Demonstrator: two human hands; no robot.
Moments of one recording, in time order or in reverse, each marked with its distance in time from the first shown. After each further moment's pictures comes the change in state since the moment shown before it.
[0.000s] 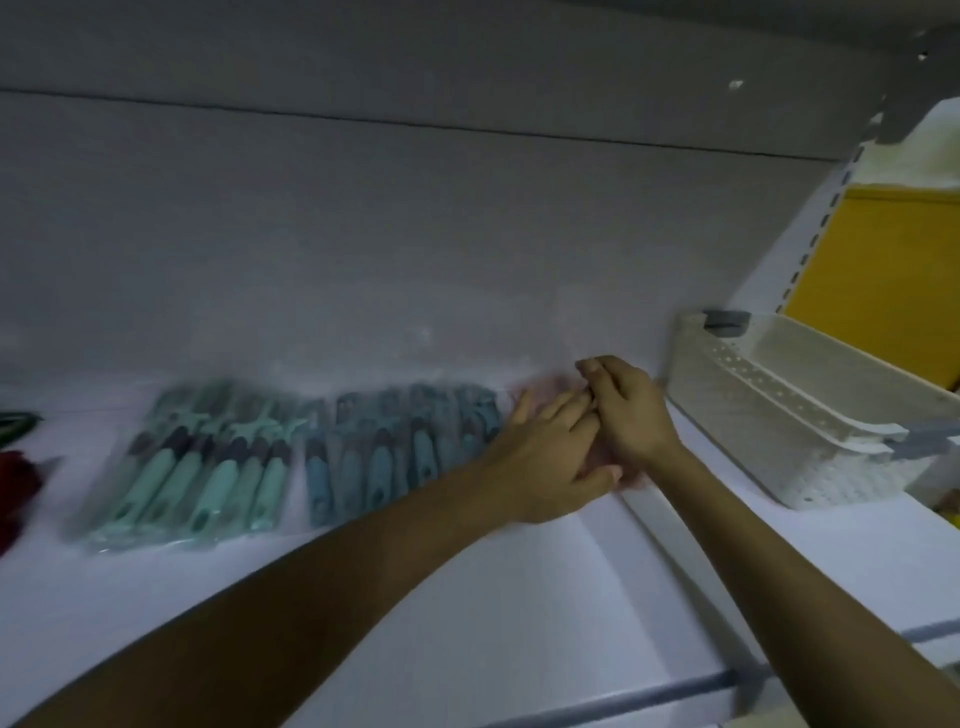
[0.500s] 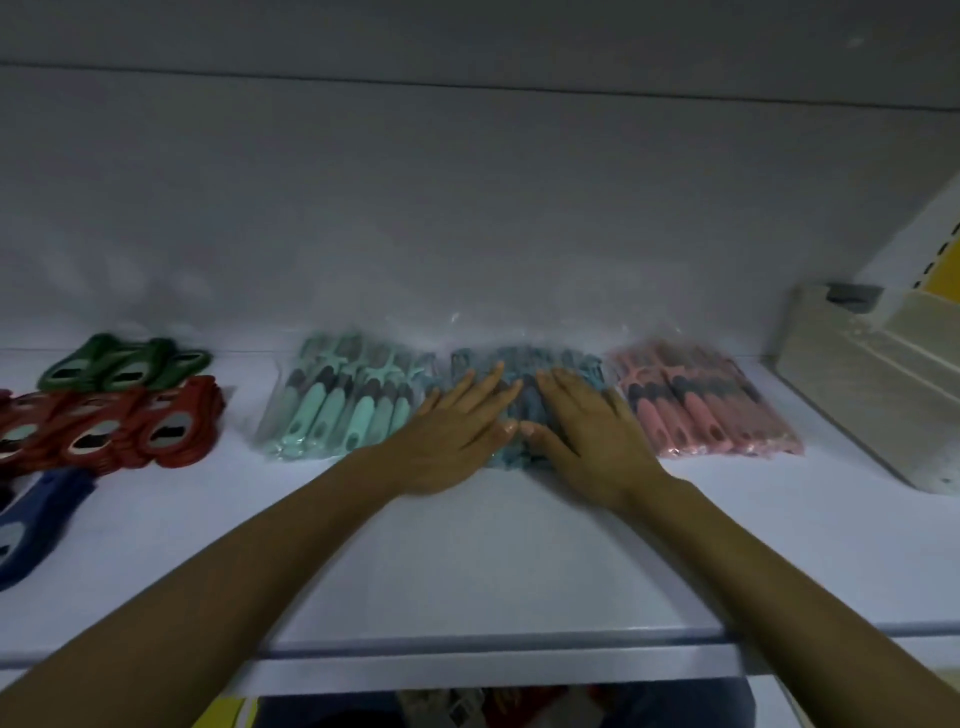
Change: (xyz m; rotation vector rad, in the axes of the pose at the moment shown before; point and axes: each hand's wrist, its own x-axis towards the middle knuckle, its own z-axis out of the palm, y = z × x) left_hand -0.149 -0.117 -0.029 -0.028 -0.176 -0.281; right_hand -0.077 -0.057 0.096 -0.522 -0.460 -0.306
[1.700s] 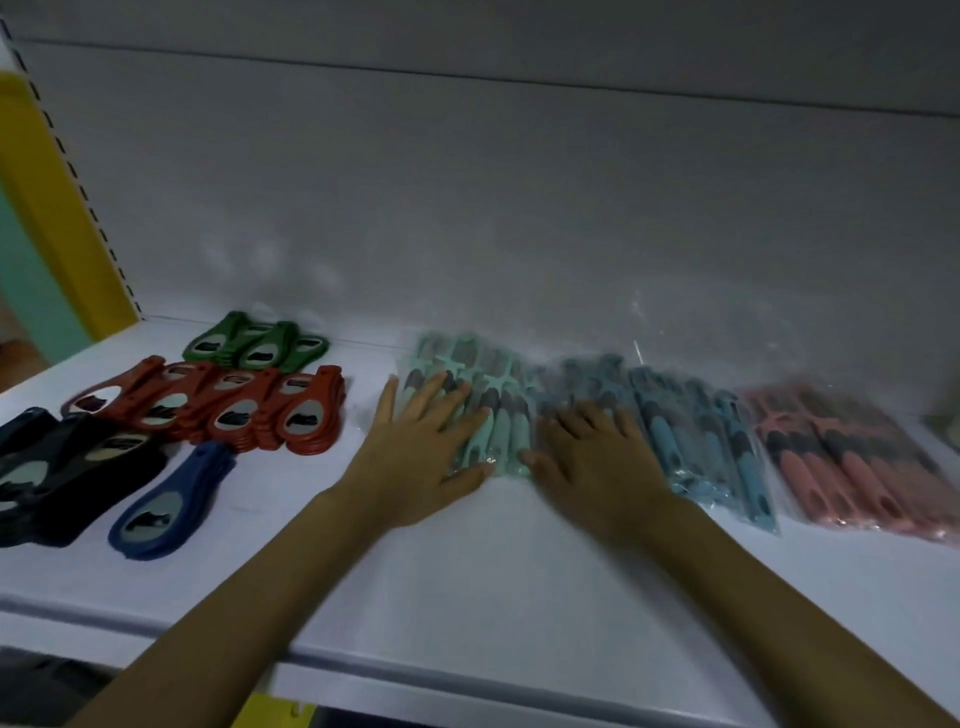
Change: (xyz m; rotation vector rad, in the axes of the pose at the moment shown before) left_hand -0.103 -0.075 -0.033 0.325 0.252 -0.226; right_hand 0.050 -0.105 0.026 -0.229 -0.115 -0.110
